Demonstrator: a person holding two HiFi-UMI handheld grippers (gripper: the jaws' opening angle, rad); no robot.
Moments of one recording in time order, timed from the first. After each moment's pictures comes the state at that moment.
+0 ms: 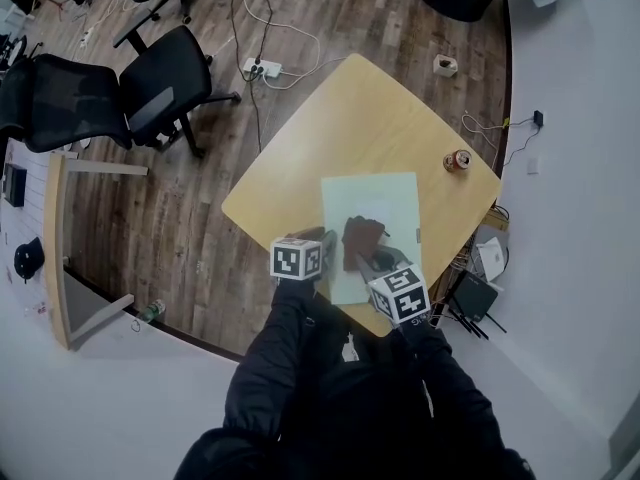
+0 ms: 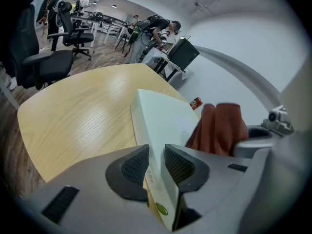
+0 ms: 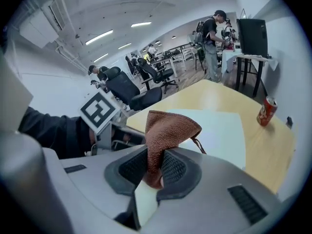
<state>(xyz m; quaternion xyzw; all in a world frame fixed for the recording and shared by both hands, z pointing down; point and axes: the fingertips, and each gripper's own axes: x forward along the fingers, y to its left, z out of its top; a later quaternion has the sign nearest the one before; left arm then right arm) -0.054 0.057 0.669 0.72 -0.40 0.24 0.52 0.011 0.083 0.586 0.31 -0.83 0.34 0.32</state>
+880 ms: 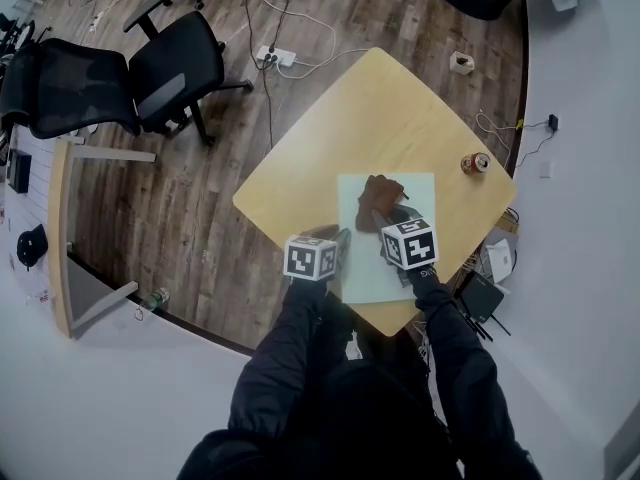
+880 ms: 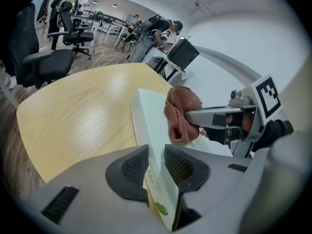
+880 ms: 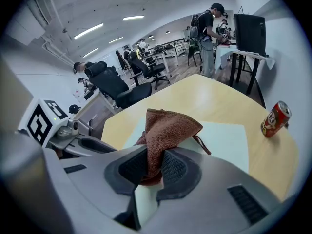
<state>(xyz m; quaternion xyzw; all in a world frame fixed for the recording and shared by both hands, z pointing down) -0.060 0.059 0.672 0.72 -0.39 0.24 0.52 0.008 -0.004 0.642 0.34 -0.80 0.36 0.35</state>
